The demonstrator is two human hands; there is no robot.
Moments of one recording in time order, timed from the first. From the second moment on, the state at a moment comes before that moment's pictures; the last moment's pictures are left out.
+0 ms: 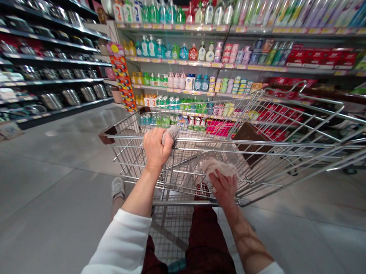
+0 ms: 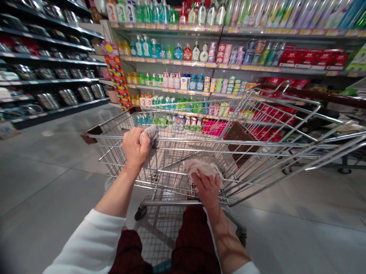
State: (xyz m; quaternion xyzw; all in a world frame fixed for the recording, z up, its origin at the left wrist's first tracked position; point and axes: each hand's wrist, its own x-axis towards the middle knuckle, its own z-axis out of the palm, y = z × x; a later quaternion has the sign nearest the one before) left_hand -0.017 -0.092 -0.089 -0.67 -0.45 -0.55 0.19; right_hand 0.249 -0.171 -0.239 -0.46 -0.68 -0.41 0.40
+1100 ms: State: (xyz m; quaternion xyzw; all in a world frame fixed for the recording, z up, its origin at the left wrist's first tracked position) left_hand -0.020 -0.092 -0.088 -0.68 -0.47 -0.53 0.18; right_hand 0.291 -0.190 -0.258 -0.52 -0.64 -0.41 0.39
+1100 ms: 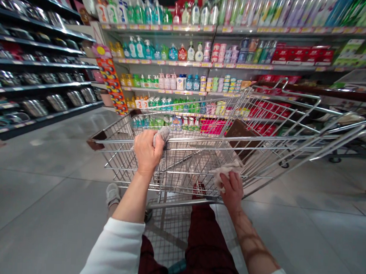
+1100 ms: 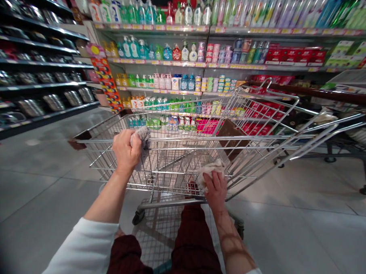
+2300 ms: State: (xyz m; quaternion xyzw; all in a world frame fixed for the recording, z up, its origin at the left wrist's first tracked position) left_hand -0.022 -0.092 -0.085 -0.69 -0.47 -0.53 0.17; right_hand 0.312 -0.208 -0.276 -0.57 -0.60 -0.41 0.39
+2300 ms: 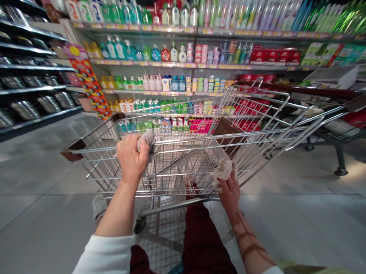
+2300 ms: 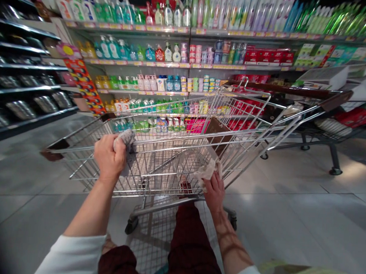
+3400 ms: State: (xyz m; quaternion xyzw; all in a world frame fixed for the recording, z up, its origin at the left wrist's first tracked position) left_hand -0.024 -0.092 -0.086 -0.69 -0.48 -0.51 0.18; right_hand 0.346 -0.218 -0.285 -0.63 -0.58 -0.38 0.35
